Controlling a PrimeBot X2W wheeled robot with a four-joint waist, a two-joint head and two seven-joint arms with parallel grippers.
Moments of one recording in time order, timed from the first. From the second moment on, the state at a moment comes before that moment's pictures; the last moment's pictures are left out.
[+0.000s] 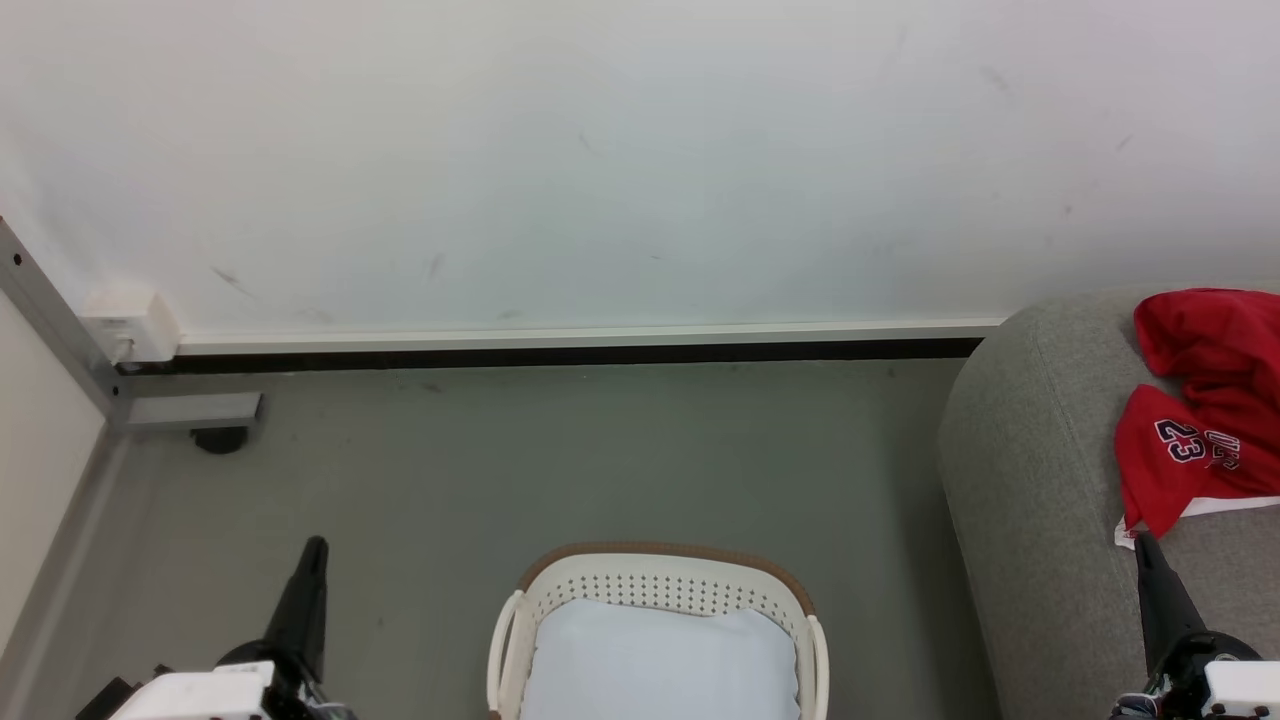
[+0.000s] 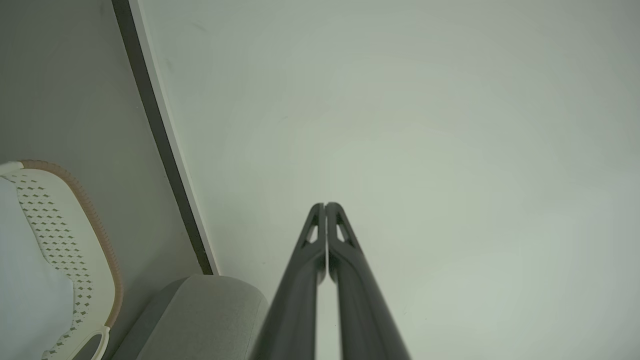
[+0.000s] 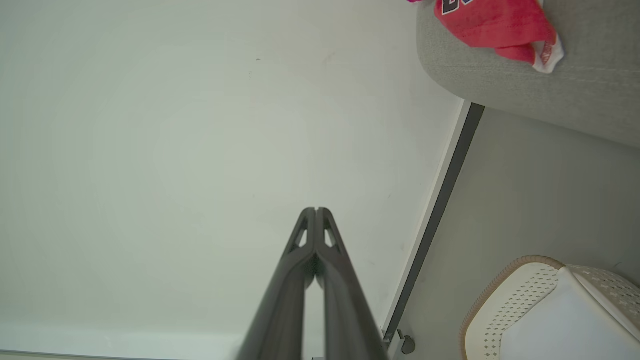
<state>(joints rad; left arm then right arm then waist) -0.11 0.05 0.11 0.25 -1.61 -0.13 0.11 -0.10 -0.05 -0.11 0.25 1.61 0.13 0.11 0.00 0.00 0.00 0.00</state>
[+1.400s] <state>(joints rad) -0.11 0.05 0.11 0.25 -1.61 -0.13 0.11 -0.10 -0.05 -0.11 0.25 1.61 0.13 0.11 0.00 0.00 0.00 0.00</state>
